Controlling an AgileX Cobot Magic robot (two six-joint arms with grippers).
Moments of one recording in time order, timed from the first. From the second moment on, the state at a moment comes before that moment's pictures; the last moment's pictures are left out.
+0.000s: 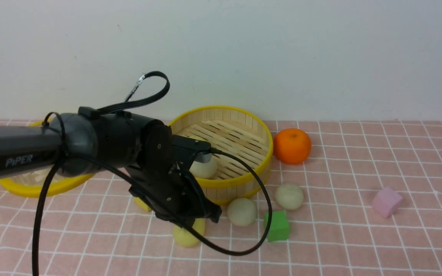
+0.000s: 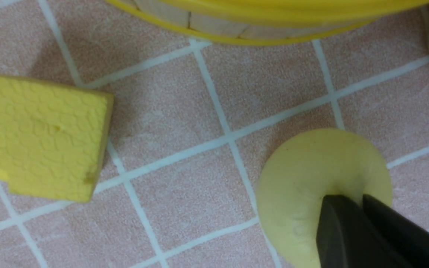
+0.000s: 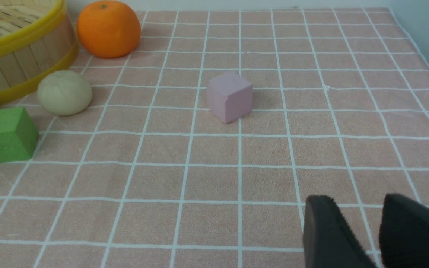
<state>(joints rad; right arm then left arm) -0.08 -0.01 0.01 0.15 0.39 -0.09 -0.52 1.87 -1.22 -0.11 0.66 -0.09</state>
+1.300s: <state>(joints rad) -0.08 -0.01 0.01 0.15 0.39 -0.09 -0.53 2.13 -1.71 -0.14 0.68 0.00</state>
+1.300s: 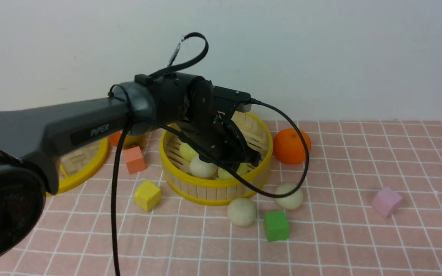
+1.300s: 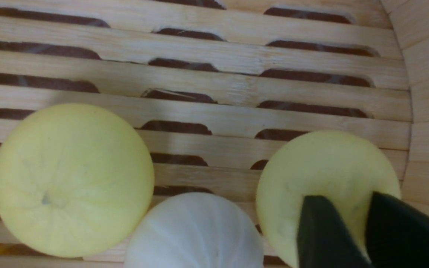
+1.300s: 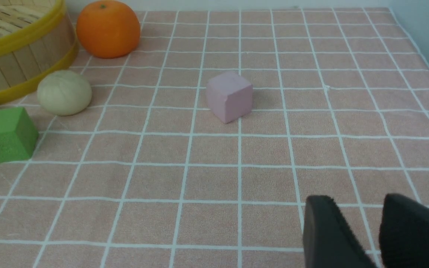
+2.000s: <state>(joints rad) -0.08 -0.01 0.01 0.15 0.39 -0.09 -0.53 1.05 -1.05 -0.07 0.49 -0.16</state>
